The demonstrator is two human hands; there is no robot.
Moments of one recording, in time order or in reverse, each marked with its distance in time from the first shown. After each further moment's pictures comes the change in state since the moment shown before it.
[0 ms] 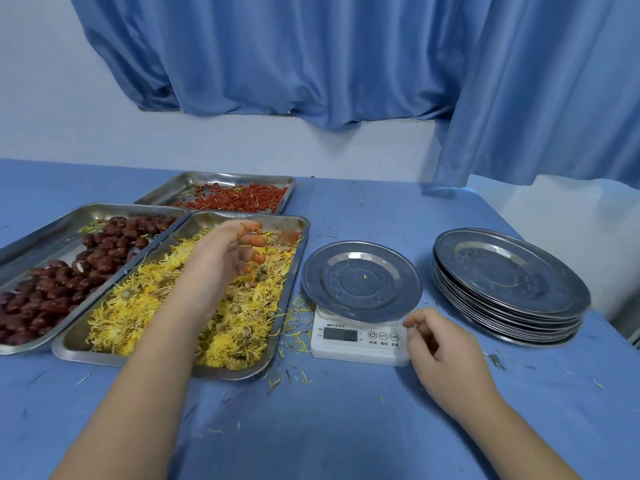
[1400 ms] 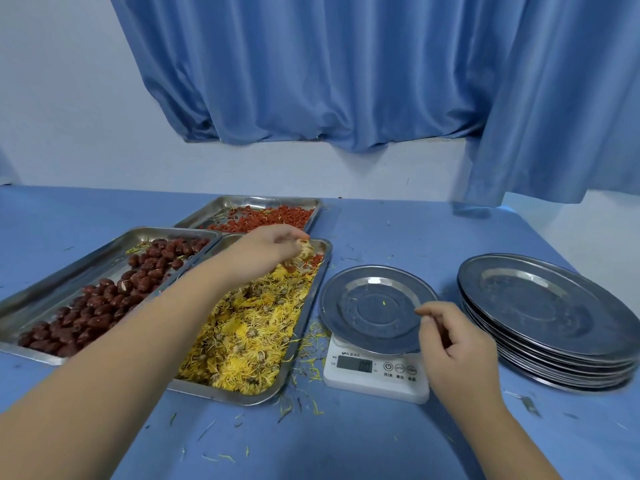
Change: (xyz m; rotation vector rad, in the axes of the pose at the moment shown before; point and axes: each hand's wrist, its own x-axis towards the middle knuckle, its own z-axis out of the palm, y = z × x) left_hand 0.048 0.038 0.014 0.867 -0.261 0.042; right_hand 0.038 -0.010 0.008 0.234 0.260 -0.132
